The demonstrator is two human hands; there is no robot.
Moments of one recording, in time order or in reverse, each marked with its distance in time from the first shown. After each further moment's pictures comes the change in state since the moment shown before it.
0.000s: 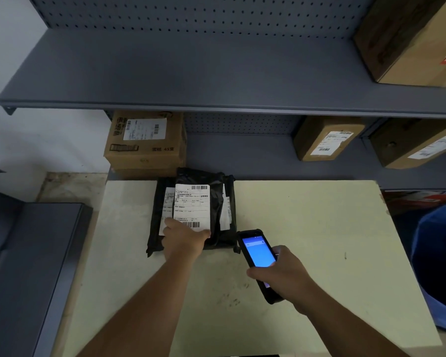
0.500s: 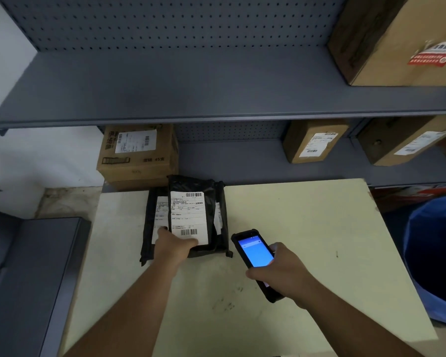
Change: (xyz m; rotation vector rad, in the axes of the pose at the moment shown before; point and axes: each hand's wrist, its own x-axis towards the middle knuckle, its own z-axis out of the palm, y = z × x) left_hand -0.006 0.001 -0.014 -0.228 -0.128 -0.041; right_hand -0.007 0.000 -0.029 -0.048 -0.011 -0.011
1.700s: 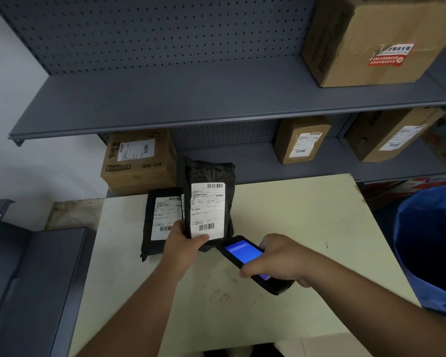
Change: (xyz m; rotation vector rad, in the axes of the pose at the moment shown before) left_hand -0.070 -0.002 0.013 -0.124 -0.097 0.309; right_hand -0.057 -0.019 -0.037 -0.214 -0.160 -0.042
